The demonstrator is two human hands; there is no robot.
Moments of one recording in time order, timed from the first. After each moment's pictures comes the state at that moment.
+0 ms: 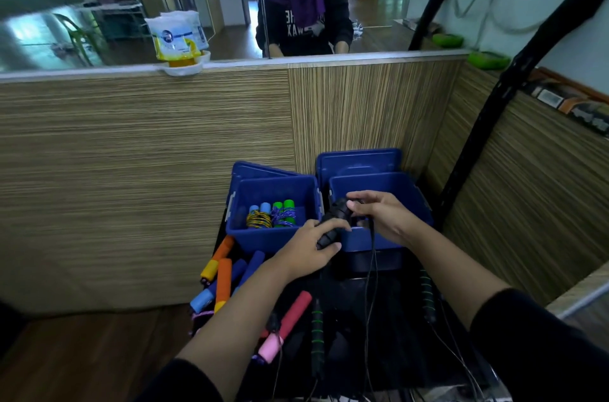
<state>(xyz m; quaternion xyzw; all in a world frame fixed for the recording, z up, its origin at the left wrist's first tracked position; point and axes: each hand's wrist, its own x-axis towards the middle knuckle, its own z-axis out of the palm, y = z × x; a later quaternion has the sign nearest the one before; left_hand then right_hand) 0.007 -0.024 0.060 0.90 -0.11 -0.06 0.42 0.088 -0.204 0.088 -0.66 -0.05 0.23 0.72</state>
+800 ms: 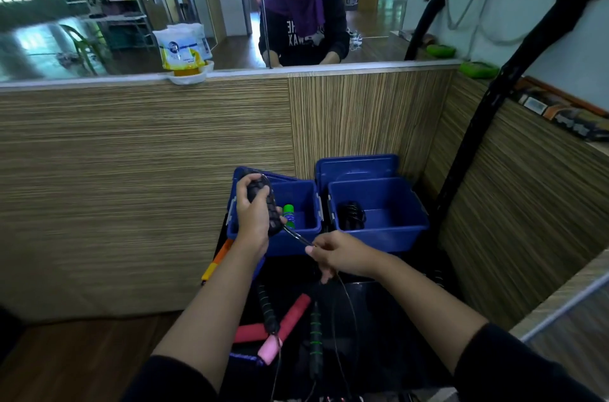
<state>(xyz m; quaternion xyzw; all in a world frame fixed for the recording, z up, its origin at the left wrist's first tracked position) 0.014 0.016 0.110 0.54 0.20 0.20 0.79 0.019 -0.160 0.086 -0.83 -0.26 0.29 0.41</state>
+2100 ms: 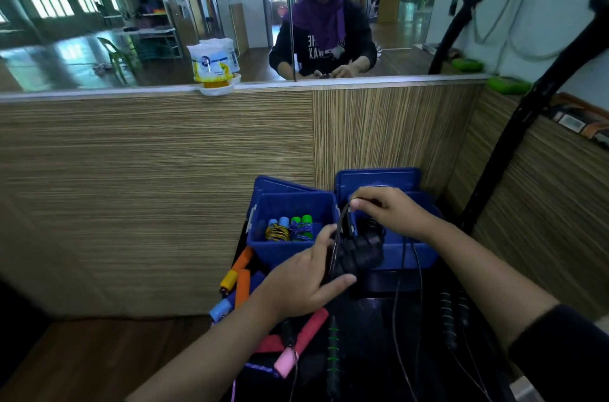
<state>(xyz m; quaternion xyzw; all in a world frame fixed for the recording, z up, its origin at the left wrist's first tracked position) -0.066 -0.002 0.112 0.95 -0.18 0.04 0.27 0.074 -0.190 0.152 -0.85 -0.37 0.04 0.37</state>
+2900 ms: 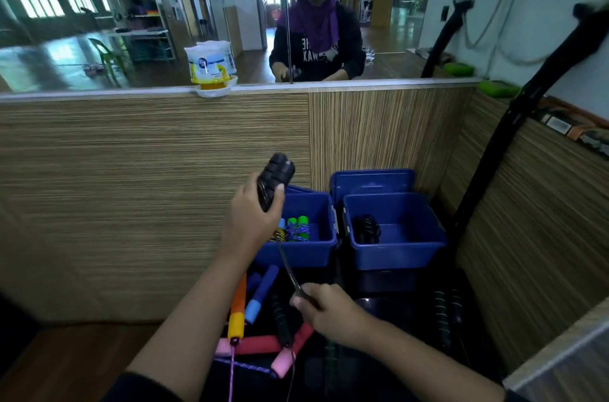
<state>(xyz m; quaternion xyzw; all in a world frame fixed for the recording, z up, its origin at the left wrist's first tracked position) -0.011 0.062 0.133 0.89 0.08 0.35 0.28 -0.057 -0.124 0.081 -0.83 -0.30 0.22 0.41</state>
